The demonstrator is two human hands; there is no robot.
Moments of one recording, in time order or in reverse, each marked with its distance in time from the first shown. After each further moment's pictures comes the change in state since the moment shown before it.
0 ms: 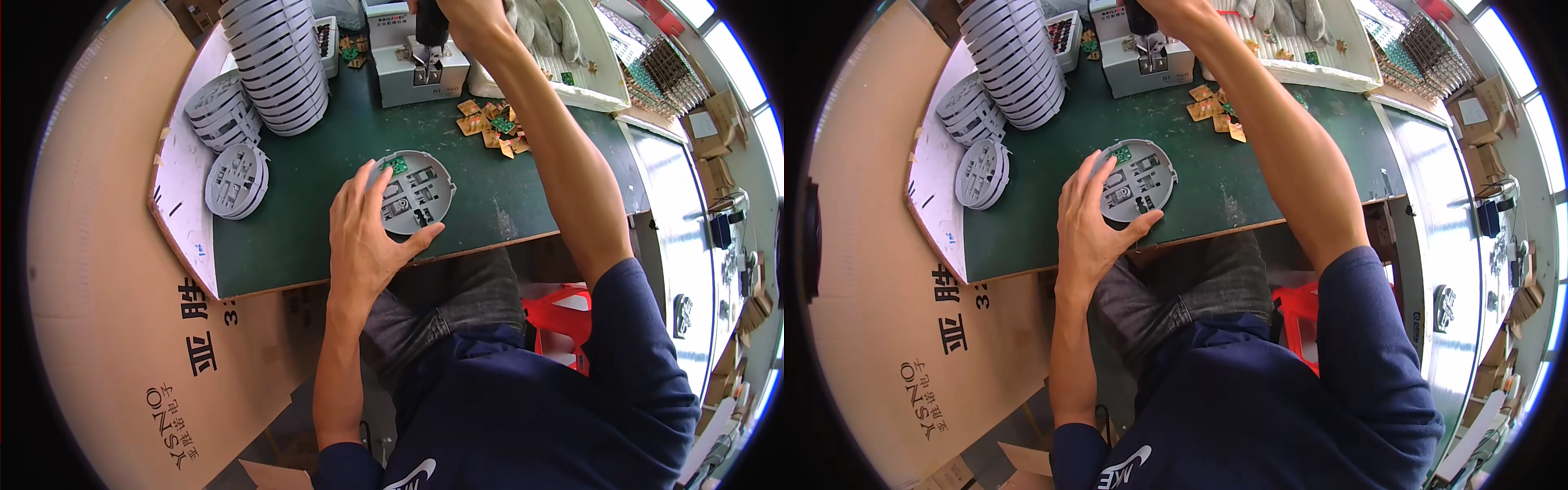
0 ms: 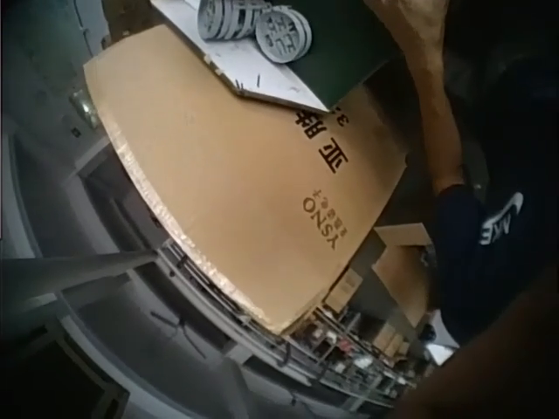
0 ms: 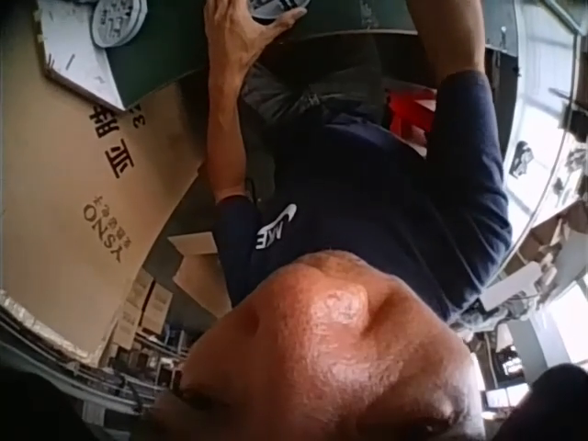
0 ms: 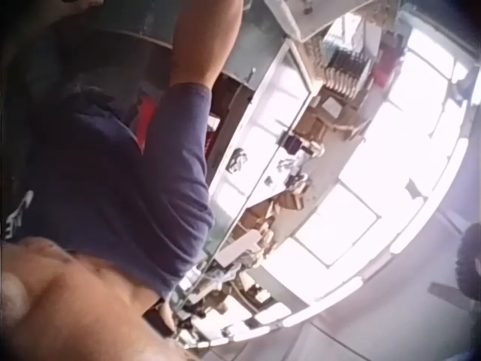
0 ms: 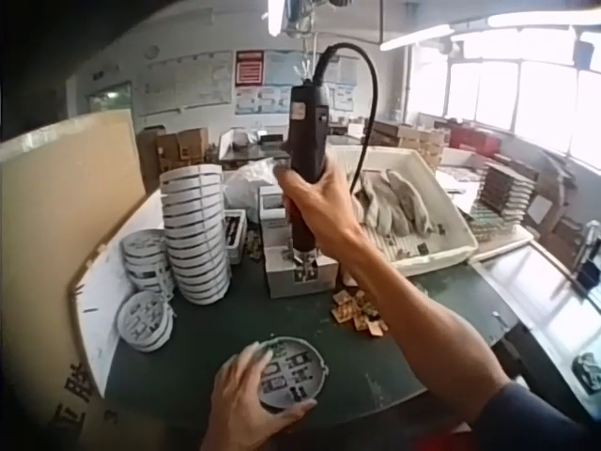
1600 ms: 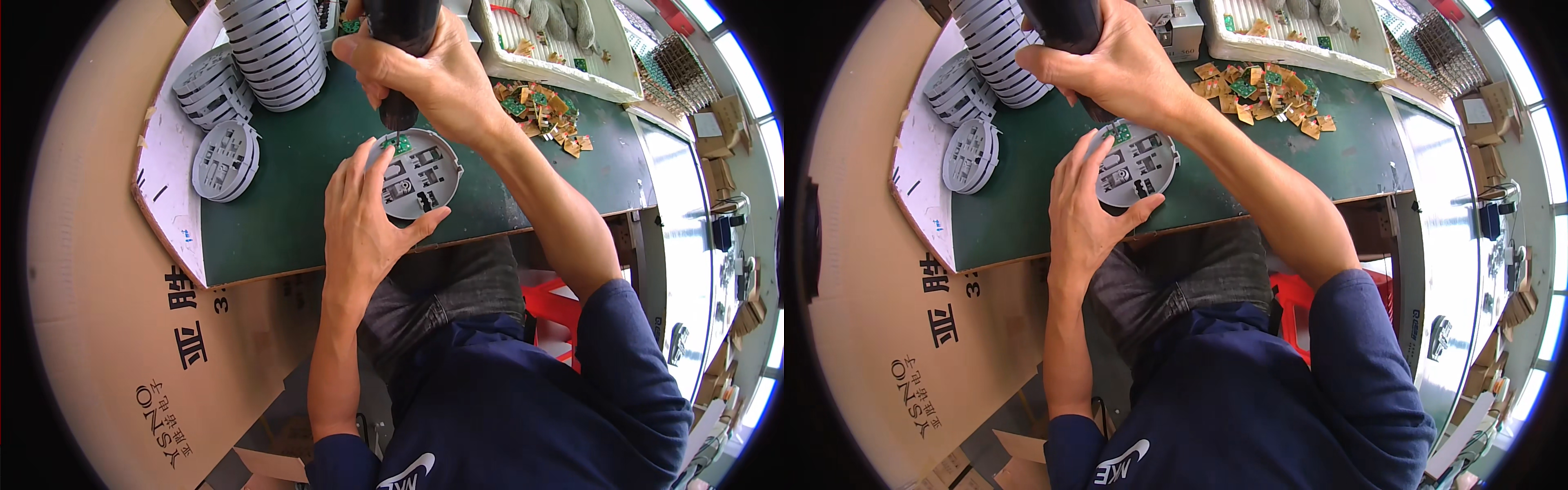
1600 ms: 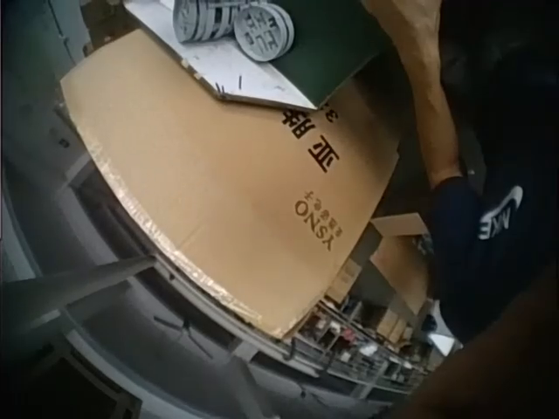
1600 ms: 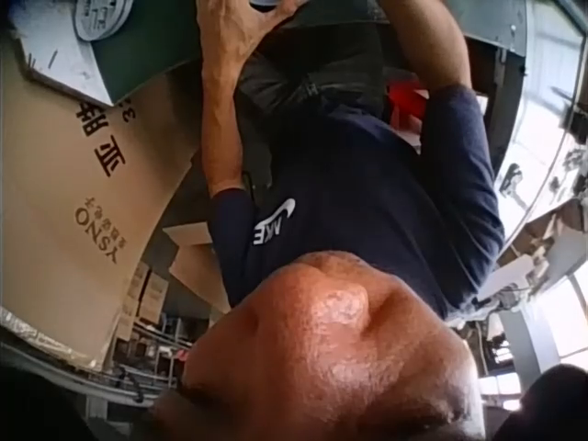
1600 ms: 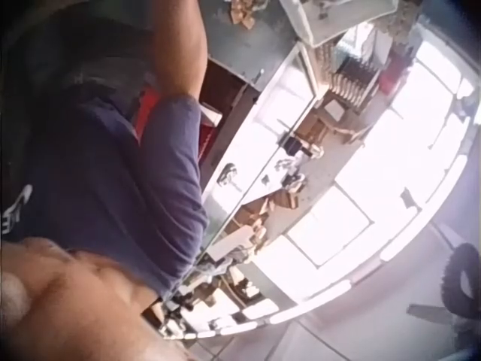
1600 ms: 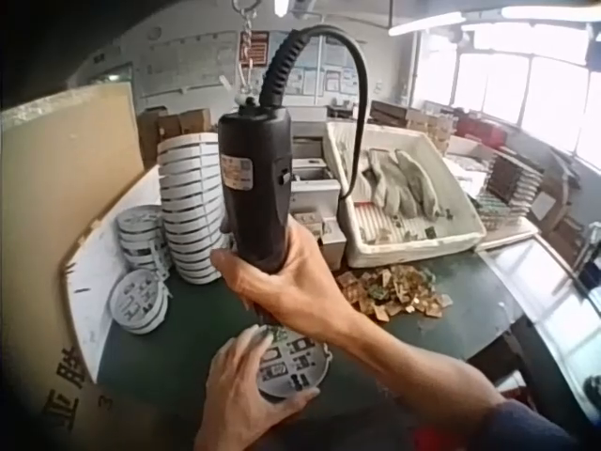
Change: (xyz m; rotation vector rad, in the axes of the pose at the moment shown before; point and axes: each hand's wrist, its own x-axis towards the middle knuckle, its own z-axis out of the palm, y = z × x) left_hand 0.002 -0.001 0.003 0.025 0.000 0.038; right_hand -0.090 -0.004 0.040 0.202 -0.260 0.186
